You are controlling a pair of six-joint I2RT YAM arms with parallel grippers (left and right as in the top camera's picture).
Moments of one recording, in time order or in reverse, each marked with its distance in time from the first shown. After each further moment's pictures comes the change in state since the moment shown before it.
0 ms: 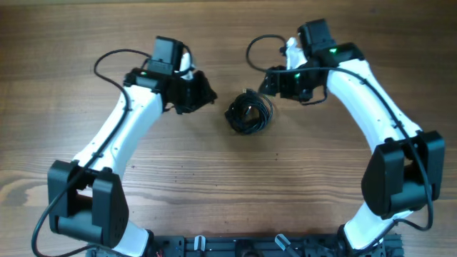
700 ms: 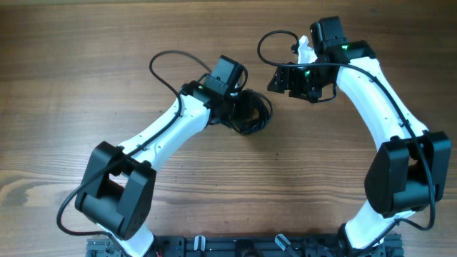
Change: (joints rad) left arm -0.267 0.108 -0.006 0.148 -0.177 0.014; right arm -0.039 0.000 0.004 -0.029 0.001 0.009
